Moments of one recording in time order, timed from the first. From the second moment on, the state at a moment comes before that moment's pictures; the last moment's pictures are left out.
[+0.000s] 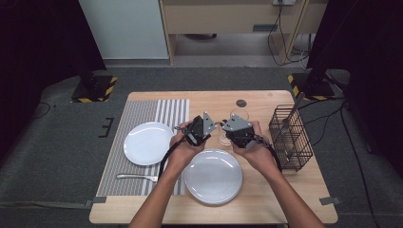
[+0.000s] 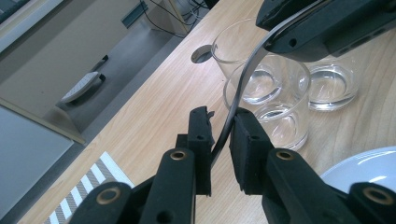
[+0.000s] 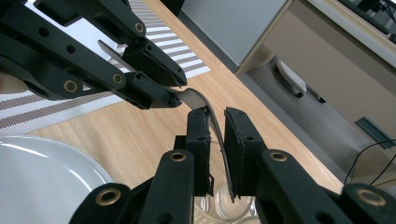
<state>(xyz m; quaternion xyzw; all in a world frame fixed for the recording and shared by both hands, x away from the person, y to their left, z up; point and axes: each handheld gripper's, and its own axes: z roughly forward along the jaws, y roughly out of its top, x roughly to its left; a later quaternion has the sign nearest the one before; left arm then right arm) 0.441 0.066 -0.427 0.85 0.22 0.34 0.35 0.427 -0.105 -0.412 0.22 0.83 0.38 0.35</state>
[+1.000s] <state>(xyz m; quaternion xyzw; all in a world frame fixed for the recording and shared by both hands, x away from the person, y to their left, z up) 0.438 0.067 -0.429 0.85 0.21 0.33 0.36 0.429 -0.102 -0.413 0.22 0.82 0.39 0.36</state>
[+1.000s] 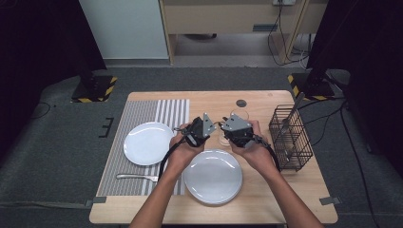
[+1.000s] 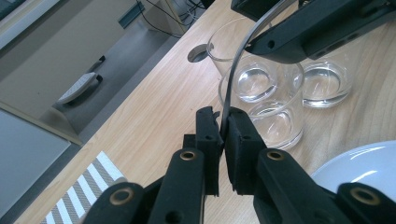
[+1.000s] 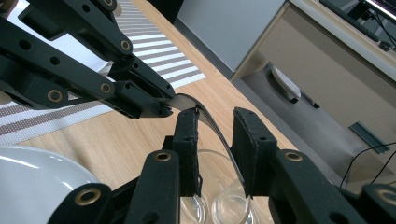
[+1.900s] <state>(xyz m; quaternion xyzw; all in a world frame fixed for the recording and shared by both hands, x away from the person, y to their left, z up) 0.437 0.065 -0.432 0.85 0.21 0.32 0.35 0.428 -0.101 -0.409 0.24 0.81 0.41 0.35</state>
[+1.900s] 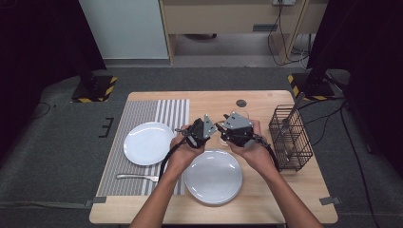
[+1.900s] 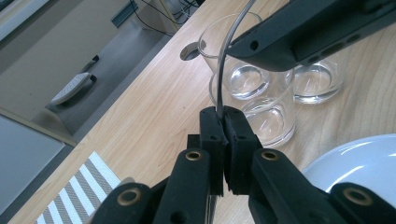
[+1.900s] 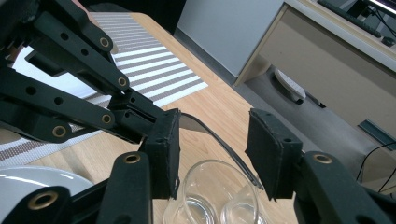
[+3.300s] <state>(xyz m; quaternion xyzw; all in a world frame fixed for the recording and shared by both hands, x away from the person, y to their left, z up) 0.439 0.075 -0.431 0.85 0.21 0.33 0.35 0.430 -0.112 -0.413 0.24 0.81 0.41 0.34</state>
